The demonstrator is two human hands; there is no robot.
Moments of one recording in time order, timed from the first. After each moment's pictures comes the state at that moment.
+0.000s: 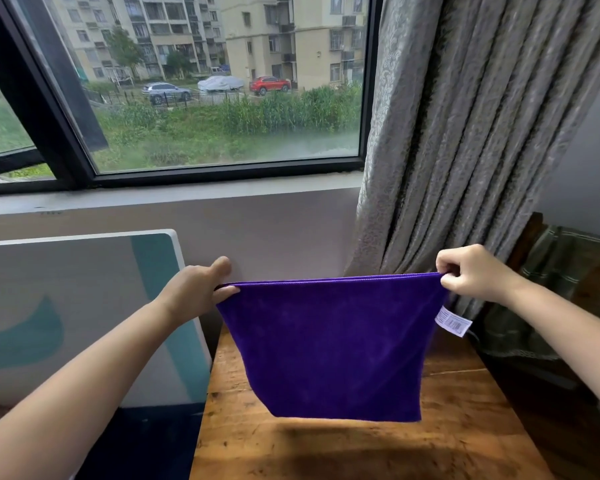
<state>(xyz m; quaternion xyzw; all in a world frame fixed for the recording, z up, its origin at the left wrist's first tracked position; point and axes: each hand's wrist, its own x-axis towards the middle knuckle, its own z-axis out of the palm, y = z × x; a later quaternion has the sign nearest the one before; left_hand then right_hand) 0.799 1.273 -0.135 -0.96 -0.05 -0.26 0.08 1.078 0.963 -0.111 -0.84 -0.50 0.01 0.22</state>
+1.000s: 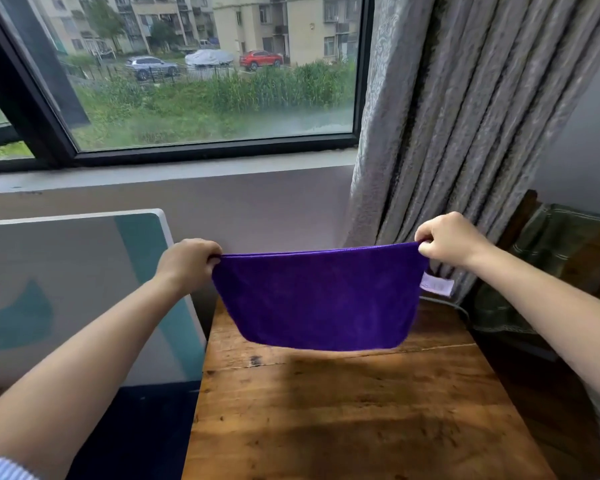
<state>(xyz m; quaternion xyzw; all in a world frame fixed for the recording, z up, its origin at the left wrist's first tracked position) 0.815 1.261 -0.123 -0.93 -0.34 -0.11 -0.02 1.067 0.992 -0.098 -0.90 -0.41 -0.03 0.11</state>
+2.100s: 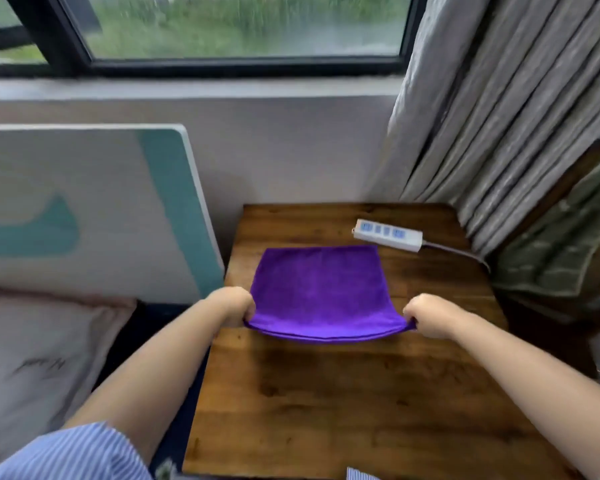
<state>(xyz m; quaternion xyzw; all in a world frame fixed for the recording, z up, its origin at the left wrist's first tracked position) 0.764 1.208 -0.260 -0.92 -0.19 0.35 -0.01 0.998 0.969 -0.276 -0.81 -0.52 0.22 -0.16</state>
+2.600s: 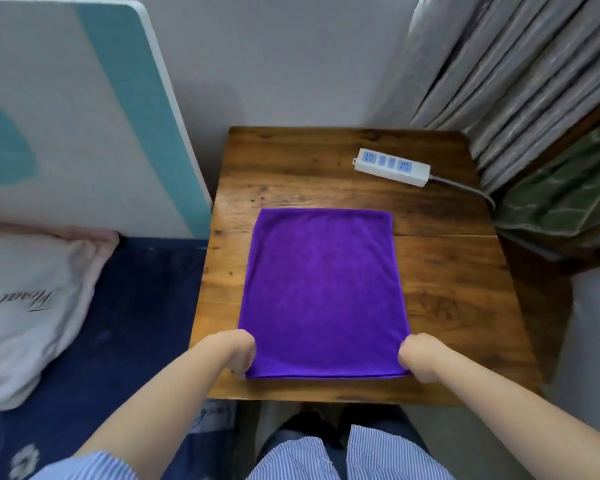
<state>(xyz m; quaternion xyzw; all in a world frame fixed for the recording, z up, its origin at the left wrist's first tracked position) 0.704 1.125 -0.371 -0.80 -0.09 0.59 -0.09 0.908 0.905 -0.359 -0.62 -0.57 0.34 -0.42</state>
